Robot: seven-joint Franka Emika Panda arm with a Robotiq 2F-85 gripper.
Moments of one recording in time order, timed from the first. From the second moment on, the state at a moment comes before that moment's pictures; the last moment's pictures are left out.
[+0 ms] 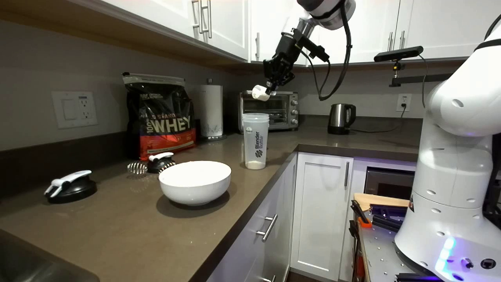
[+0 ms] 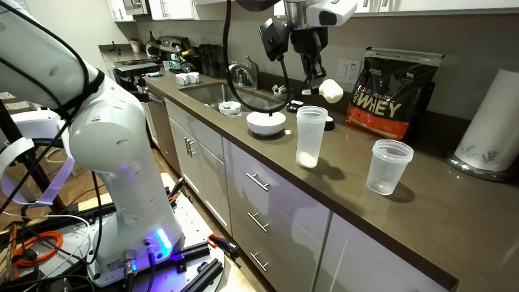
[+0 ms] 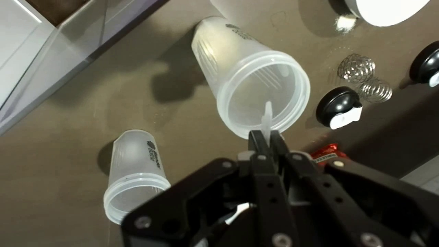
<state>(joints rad) -0.25 -0.57 -0.17 -2.51 0.18 2.28 0.13</state>
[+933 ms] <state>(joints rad) -0.32 -0.56 -0.16 -2.51 0.09 2.29 0.26</state>
